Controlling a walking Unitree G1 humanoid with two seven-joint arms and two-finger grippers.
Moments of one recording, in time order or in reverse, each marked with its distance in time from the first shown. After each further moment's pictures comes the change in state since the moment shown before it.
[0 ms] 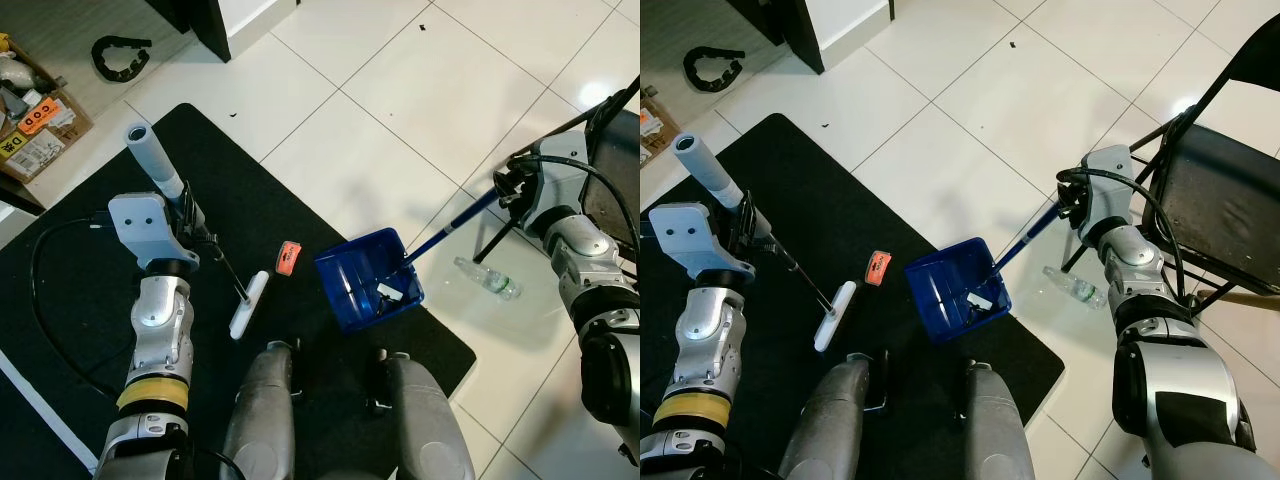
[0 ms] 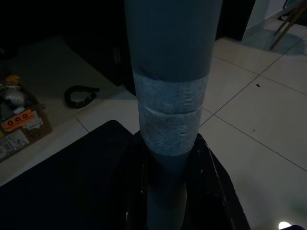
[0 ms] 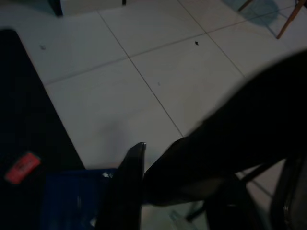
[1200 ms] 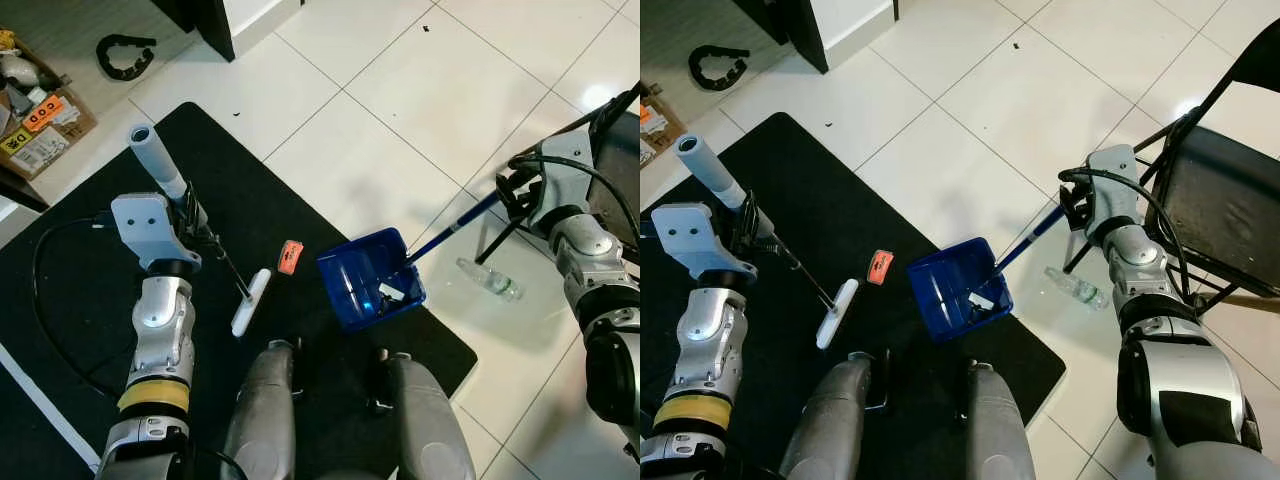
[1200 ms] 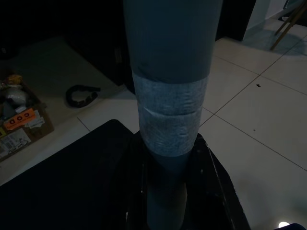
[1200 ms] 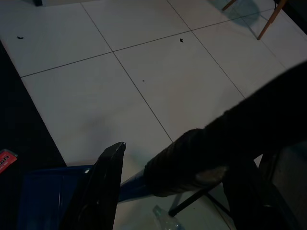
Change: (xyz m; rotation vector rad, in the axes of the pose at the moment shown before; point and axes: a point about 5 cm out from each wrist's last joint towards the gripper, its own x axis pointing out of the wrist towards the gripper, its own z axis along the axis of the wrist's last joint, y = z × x) left arm -0.003 0.001 0.002 0.008 -0.002 -0.007; right arm 0.000 -0.007 0.002 -0.038 0.009 -0.074
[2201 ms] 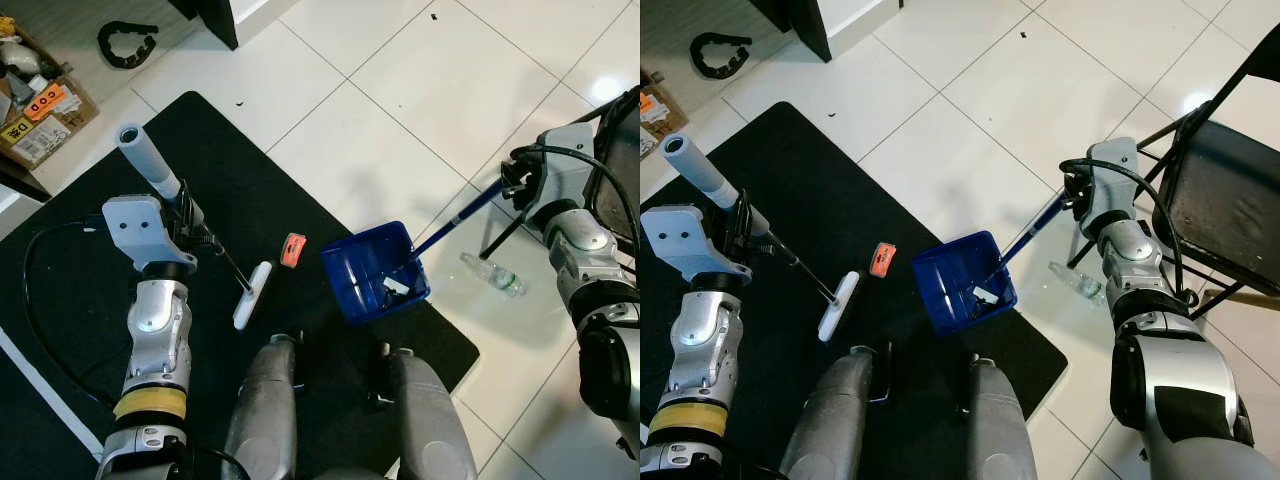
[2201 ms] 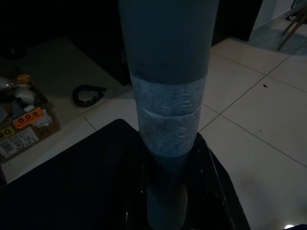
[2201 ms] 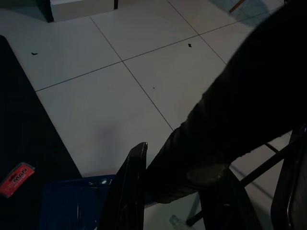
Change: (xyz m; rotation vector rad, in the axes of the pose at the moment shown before) left arm -0.003 0.002 0.007 0.007 -0.030 0.009; right arm 0.004 0.005 0.008 0.058 -0.046 0.001
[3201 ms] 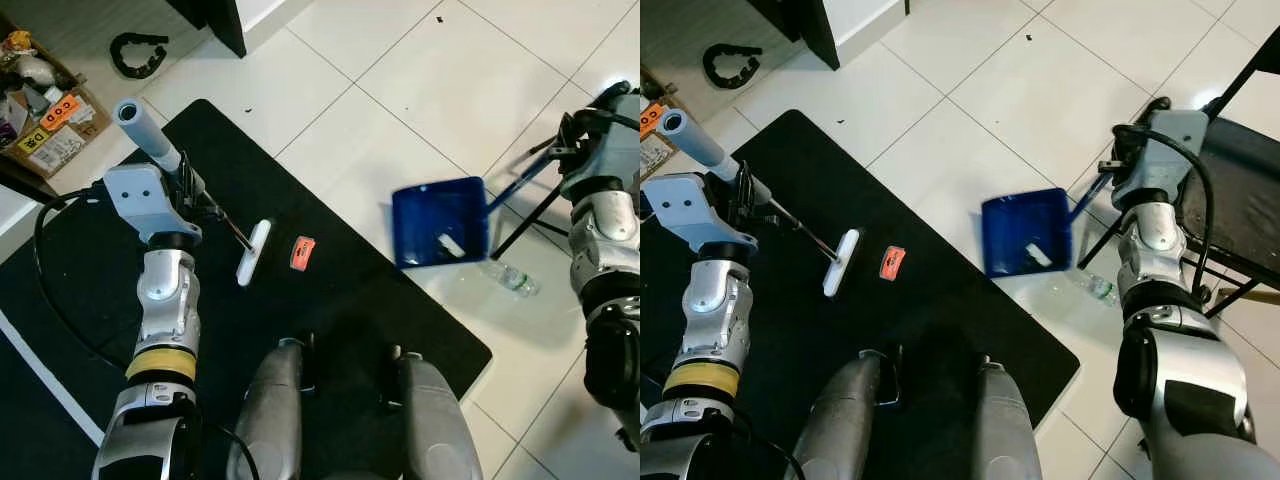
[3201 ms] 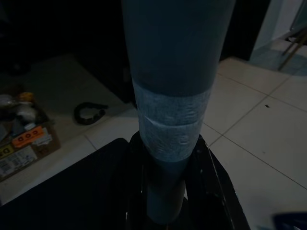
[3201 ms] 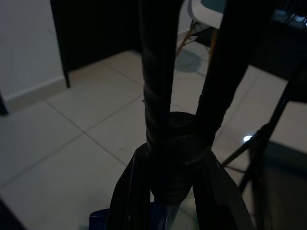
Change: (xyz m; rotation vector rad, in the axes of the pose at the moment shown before) left arm 0.033 -0.008 0.008 -0.047 -0.052 0.014; right arm -0.003 -0.024 0.029 0.180 -0.259 -0.247
